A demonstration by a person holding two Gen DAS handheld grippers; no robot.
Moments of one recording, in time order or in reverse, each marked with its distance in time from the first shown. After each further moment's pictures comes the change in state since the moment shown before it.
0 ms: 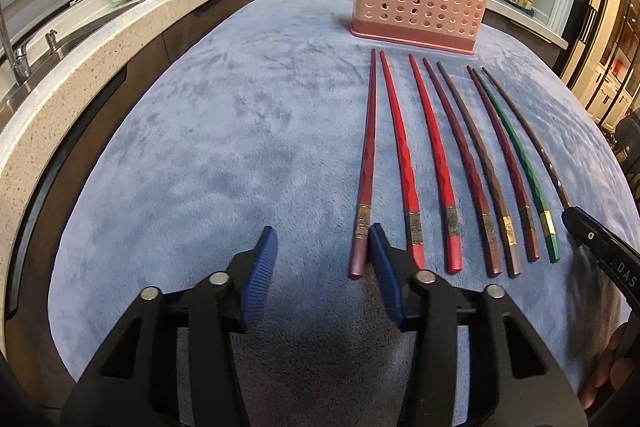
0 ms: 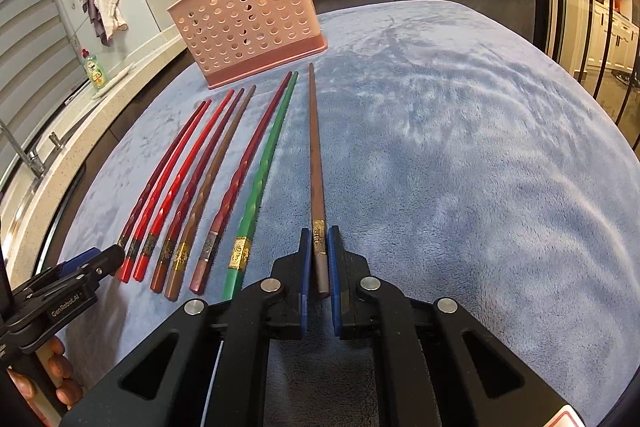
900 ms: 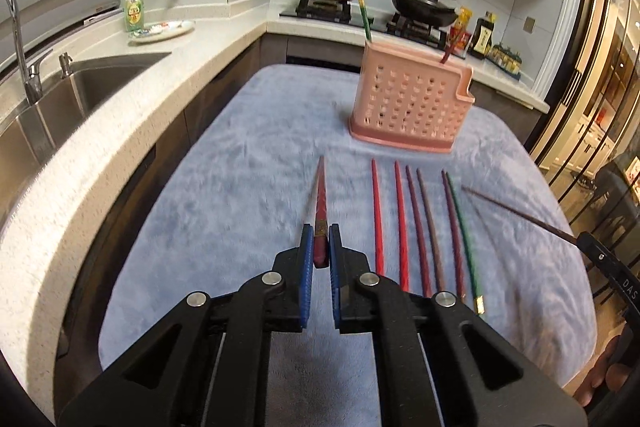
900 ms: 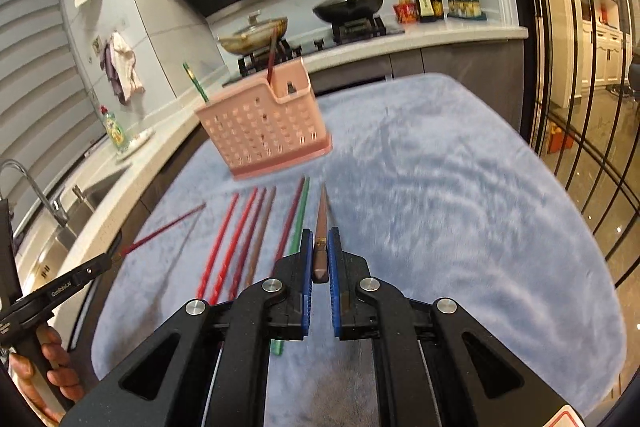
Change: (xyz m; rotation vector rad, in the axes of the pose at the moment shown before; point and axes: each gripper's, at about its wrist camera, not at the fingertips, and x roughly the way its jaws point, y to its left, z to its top) left arm -0.081 0.027 0.066 -0.085 -0.167 -0.083; right arm -0.094 -0.003 0.061 0.033 -0.224 0.043
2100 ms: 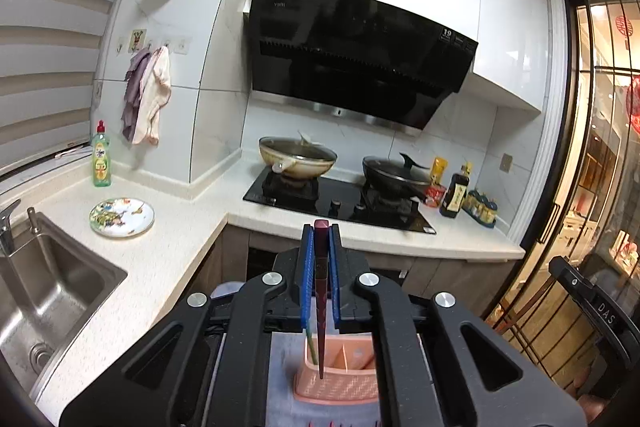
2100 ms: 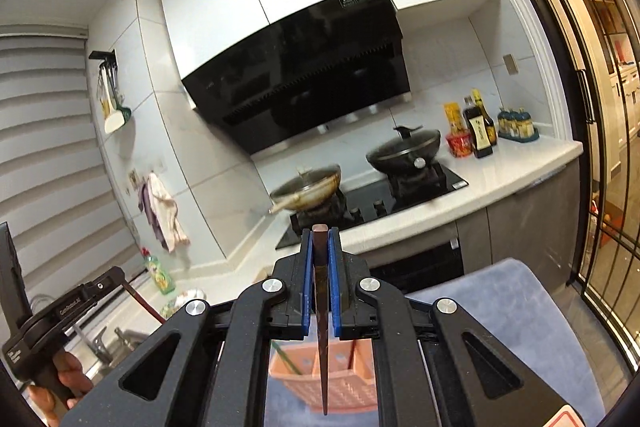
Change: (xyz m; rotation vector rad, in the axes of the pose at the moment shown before) left arm -0.036 -0.053 0.266 -0.024 -0.467 -0.082; right arm 0.027 0.072 0.263 0.039 -0.396 0.170
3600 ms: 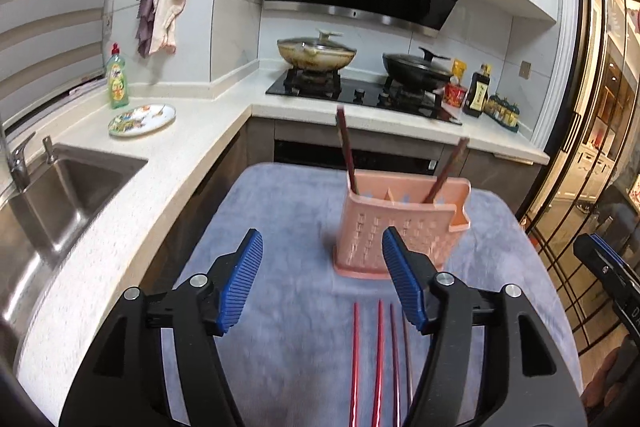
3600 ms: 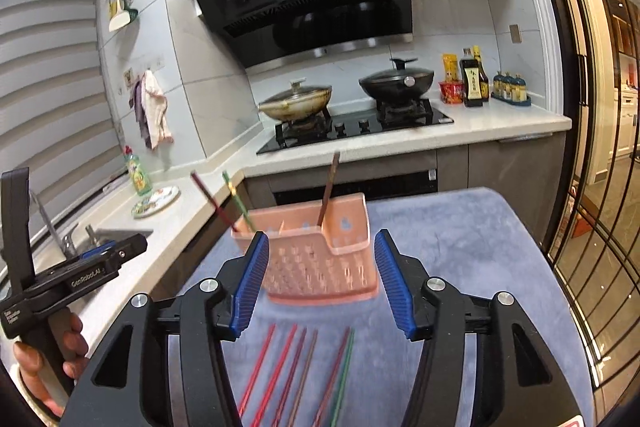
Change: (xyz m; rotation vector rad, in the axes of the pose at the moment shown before) left arm -0.019 0.030 -0.154 0.071 0.300 0.079; right arm -0.062 -0.014 -0.147 -0.165 0.272 -0.069
